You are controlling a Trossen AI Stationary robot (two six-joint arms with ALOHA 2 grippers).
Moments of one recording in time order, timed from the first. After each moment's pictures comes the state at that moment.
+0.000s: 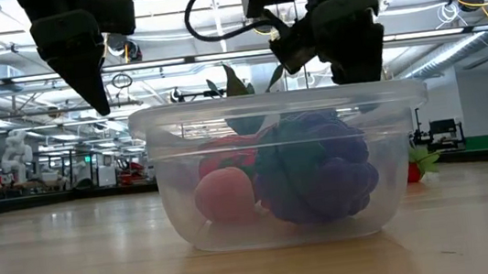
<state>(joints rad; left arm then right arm) -0.24 1.41 1.05 -0.97 -0.37 -0.59 0.08 1.89 1.47 -1.25 -0.12 0.48</state>
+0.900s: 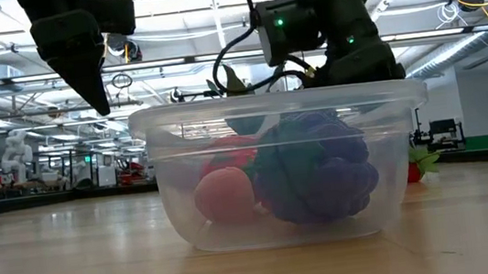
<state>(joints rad) -0.24 1.41 1.05 -0.97 -0.37 -0.59 0.02 1.89 1.27 -1.12 -0.19 0.54</state>
